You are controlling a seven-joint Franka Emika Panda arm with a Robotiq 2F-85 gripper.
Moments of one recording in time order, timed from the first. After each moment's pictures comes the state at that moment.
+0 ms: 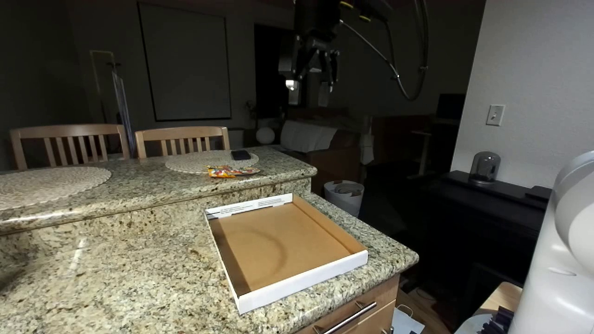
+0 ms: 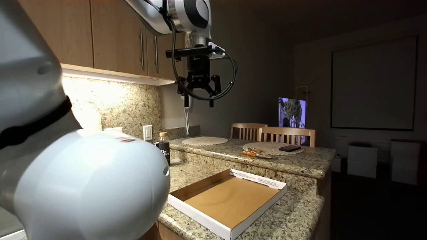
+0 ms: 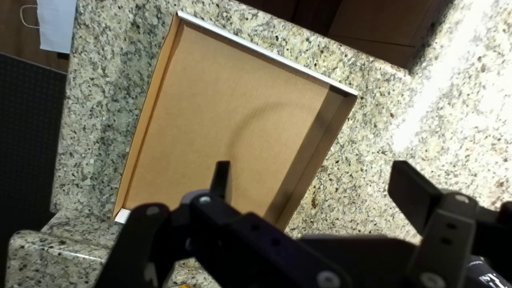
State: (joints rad) arm 0.17 -0.52 0.12 -2.19 0.09 1.71 -0.01
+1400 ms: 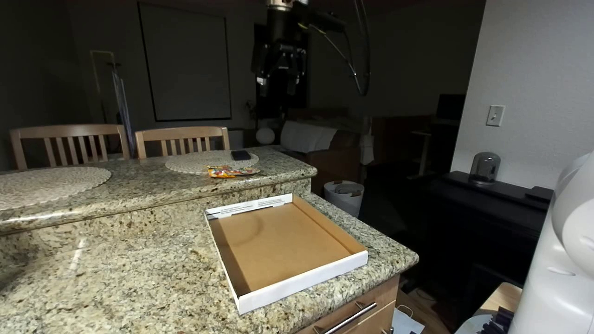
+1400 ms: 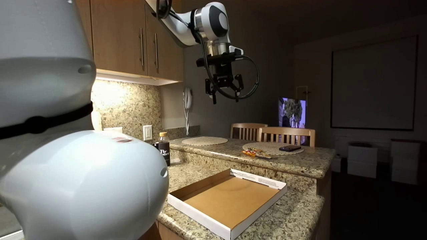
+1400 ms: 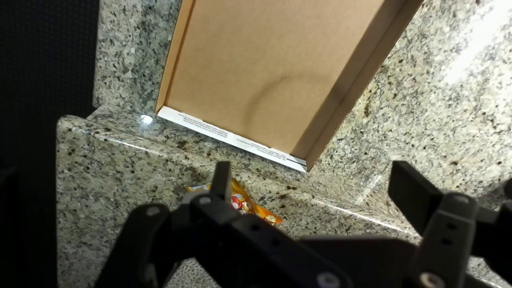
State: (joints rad) arm 0.13 -0.24 0.10 -1.95 -0.02 1.92 -0.04
